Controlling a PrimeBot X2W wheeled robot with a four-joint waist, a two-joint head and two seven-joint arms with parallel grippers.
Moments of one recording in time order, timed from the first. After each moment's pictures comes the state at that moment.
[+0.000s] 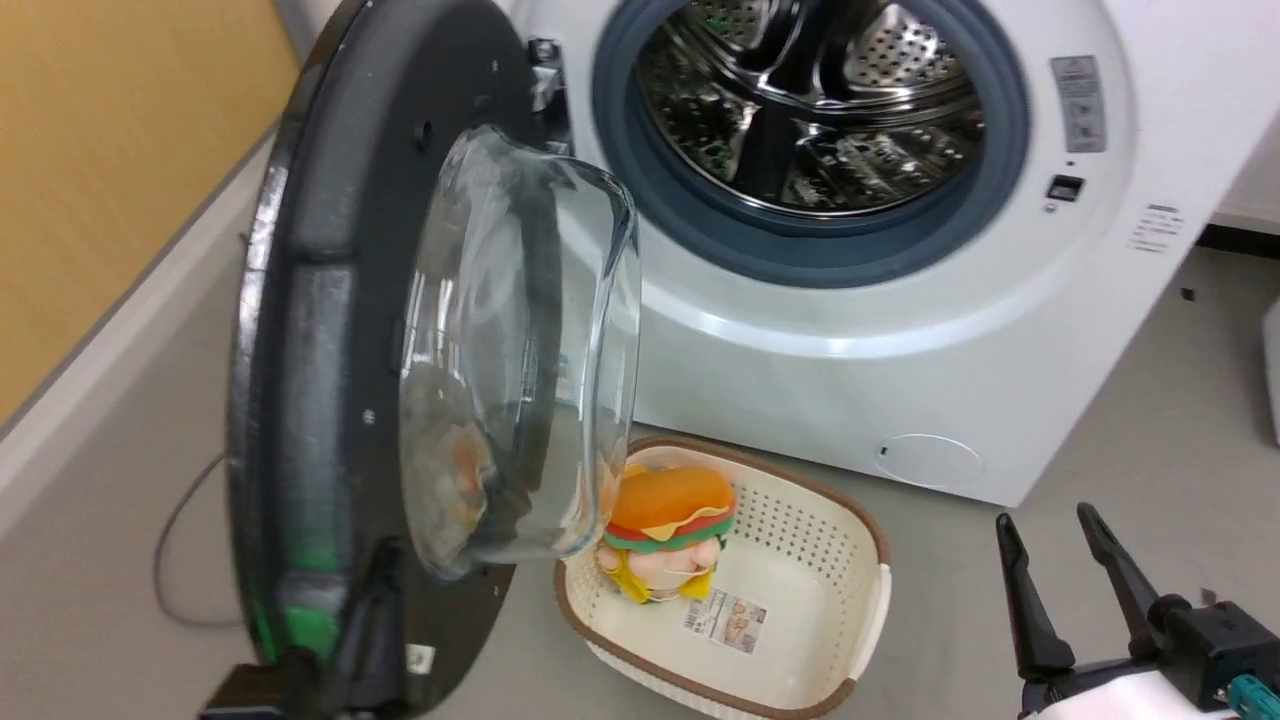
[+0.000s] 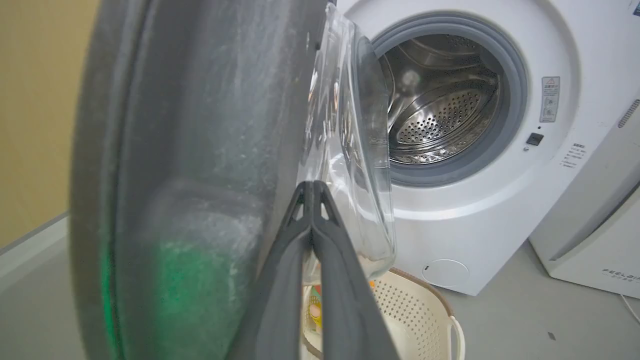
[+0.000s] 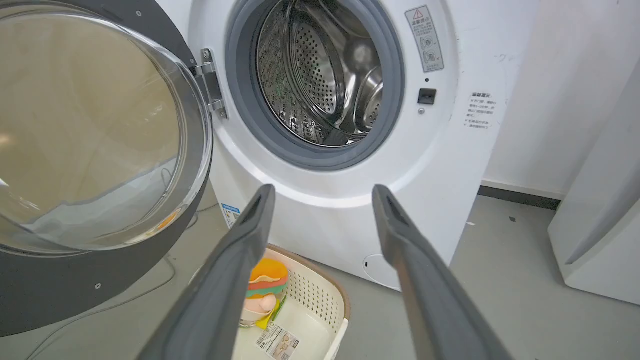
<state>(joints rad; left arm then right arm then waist) 0.20 0.23 -0.30 -0.35 -0.31 0.32 -0.05 0.10 -0.05 -0.04 -0.05 0.09 0.13 -0.12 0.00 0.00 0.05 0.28</state>
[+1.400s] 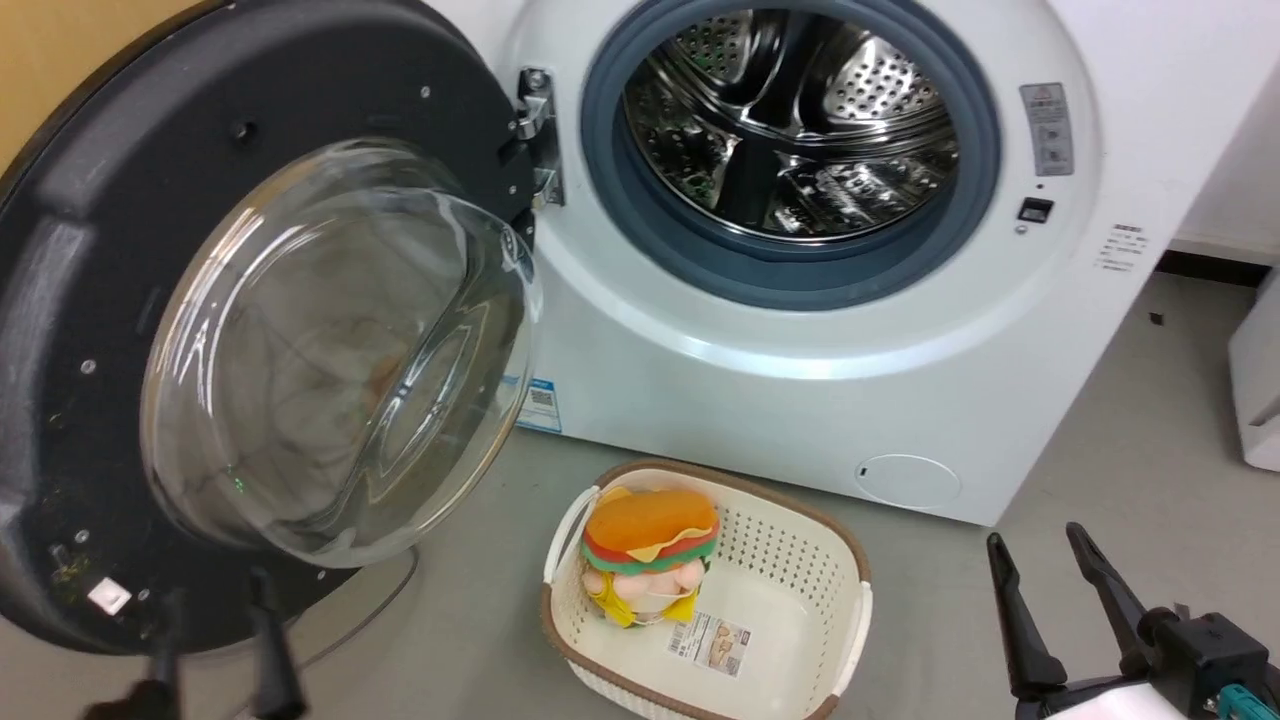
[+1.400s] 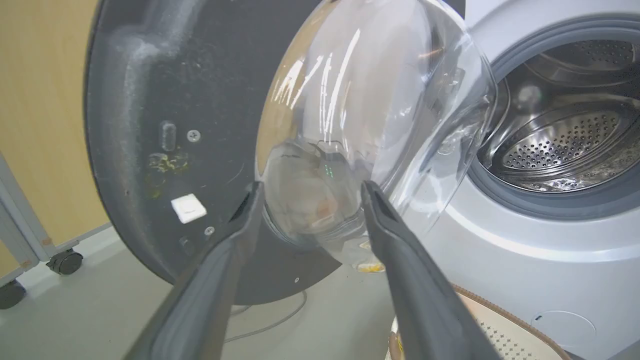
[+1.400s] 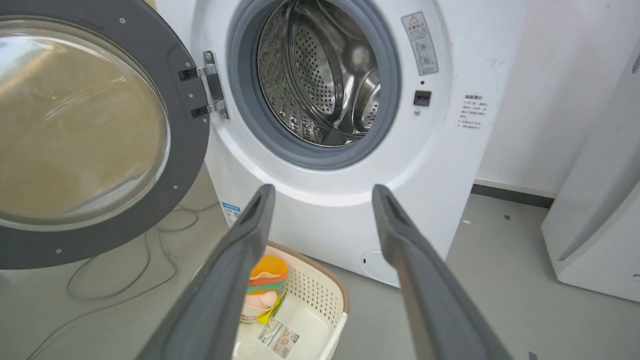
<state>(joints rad) 0.16 0.18 0.07 0.01 -0.35 0.17 -0.26 0.12 -0.05 -0.03 -0.07 0.10 0.13 -0.10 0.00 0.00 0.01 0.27</state>
